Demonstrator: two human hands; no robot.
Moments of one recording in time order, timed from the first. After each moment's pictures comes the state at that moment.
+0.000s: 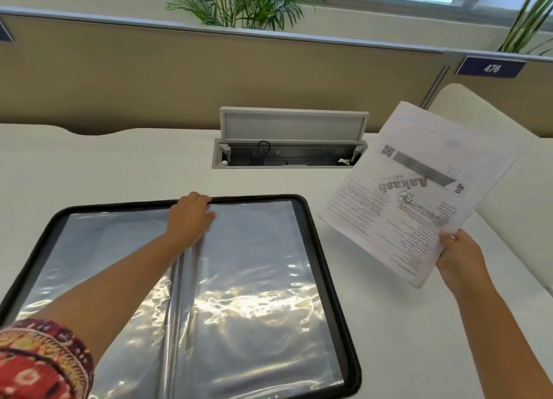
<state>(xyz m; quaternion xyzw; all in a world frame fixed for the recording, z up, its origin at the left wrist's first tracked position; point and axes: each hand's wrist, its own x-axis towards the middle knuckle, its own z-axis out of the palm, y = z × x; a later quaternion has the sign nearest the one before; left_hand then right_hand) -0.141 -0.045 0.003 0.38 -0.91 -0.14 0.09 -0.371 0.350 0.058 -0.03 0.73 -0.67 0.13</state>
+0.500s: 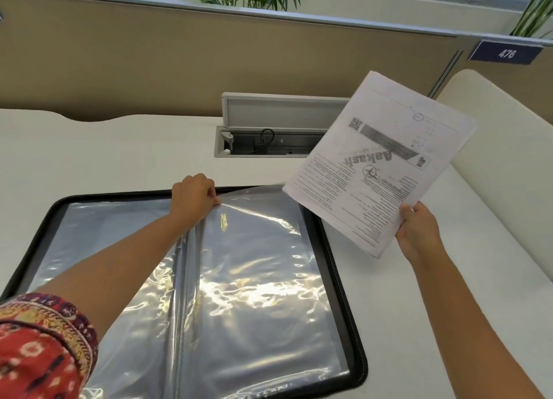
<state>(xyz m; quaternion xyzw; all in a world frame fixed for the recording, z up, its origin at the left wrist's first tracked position) -0.150 -0.059 0.014 0.36 -0.92 -0.14 0.10 -0.359 0.273 0.054 -0.05 0.64 -0.74 0.20</state>
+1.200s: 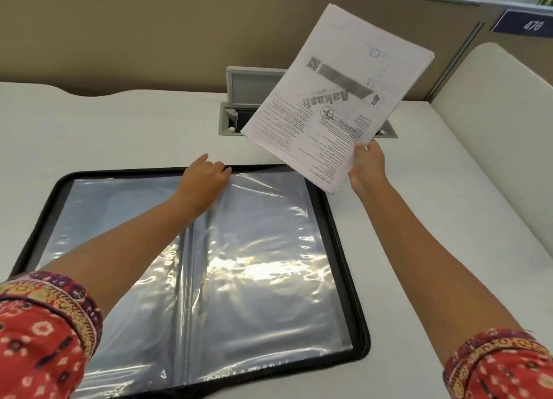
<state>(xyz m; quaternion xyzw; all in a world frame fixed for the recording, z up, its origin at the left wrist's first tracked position) -0.139 -0.050 0.011 0.10 -0.97 0.17 0.12 -0.360 0.154 0.060 -0.06 0.62 -0.75 0.20</state>
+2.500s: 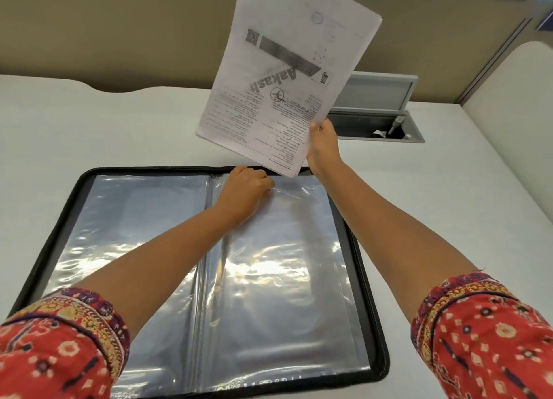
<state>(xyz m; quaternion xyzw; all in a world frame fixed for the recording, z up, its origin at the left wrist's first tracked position) -0.162 -0.019 -0.004 0.13 -0.98 -0.02 0.18 -0.330 0.037 0.045 -0.16 0.63 -0.71 0.27</state>
